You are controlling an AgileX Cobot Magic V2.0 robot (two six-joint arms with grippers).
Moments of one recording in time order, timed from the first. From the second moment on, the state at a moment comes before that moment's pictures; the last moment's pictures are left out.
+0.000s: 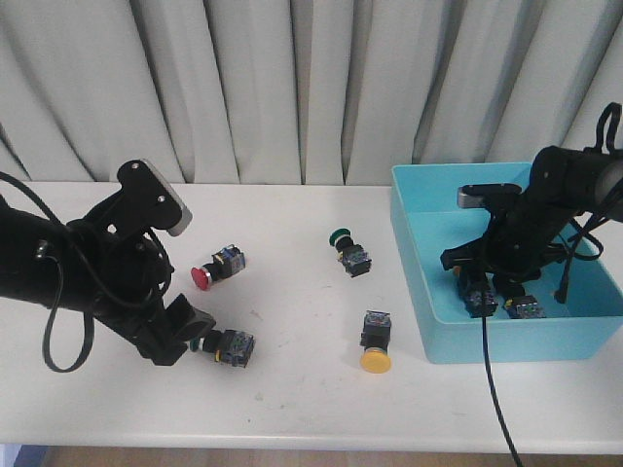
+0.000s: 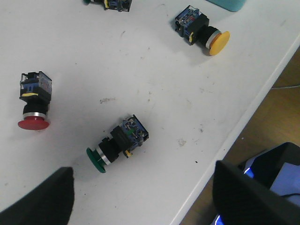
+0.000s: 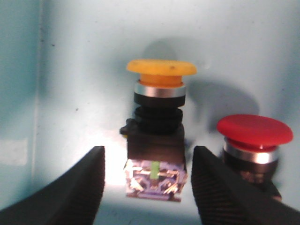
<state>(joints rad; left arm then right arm) -0.38 1.39 -0.99 -0.38 0.68 0.69 0.01 2.12 -1.51 0.14 0.86 -0.22</state>
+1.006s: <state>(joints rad) -0.38 1.39 -0.99 -0.38 0.65 0.69 0.01 1.11 -0.88 0.03 0.95 -0.13</state>
